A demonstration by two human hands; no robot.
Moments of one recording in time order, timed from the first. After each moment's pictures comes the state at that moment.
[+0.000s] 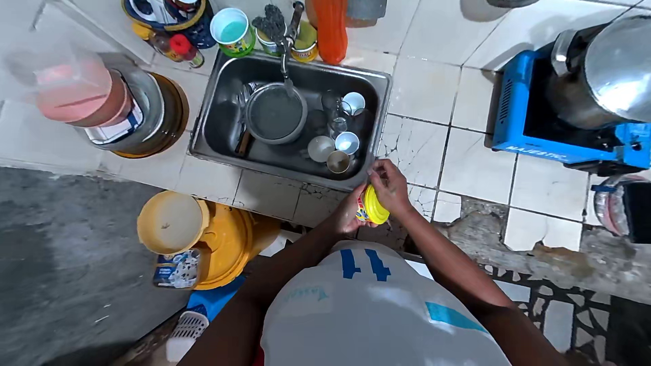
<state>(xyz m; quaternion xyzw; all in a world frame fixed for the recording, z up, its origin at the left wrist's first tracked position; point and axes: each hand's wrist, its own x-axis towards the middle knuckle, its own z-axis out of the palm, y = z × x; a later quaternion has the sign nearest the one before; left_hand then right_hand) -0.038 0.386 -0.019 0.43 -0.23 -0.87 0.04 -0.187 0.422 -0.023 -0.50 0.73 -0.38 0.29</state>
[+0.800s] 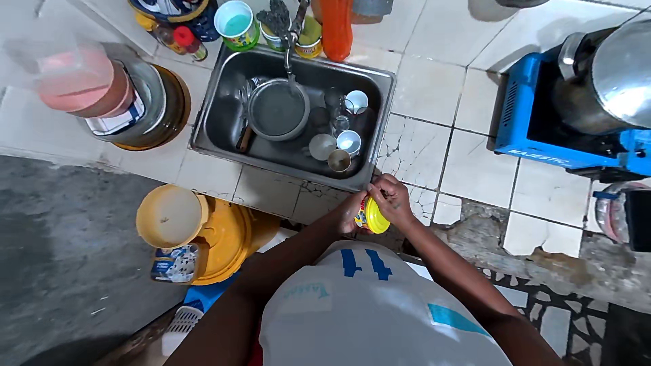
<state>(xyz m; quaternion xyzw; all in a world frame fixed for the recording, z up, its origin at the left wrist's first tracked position) -0.041 0.383 -0.006 0.48 -0.23 -0.84 -0.07 -0.184 0.444 -0.039 -0.58 0.59 -0.50 0.25</state>
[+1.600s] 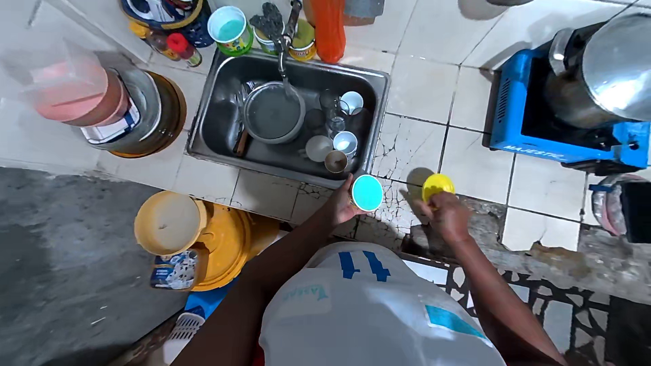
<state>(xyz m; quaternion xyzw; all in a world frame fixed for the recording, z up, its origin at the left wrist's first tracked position) -0.044 0.365 -0.066 0.44 -0.15 -0.88 0.09 -0.284 0.542 -0.054 -0.57 0.79 -0.20 0.06</state>
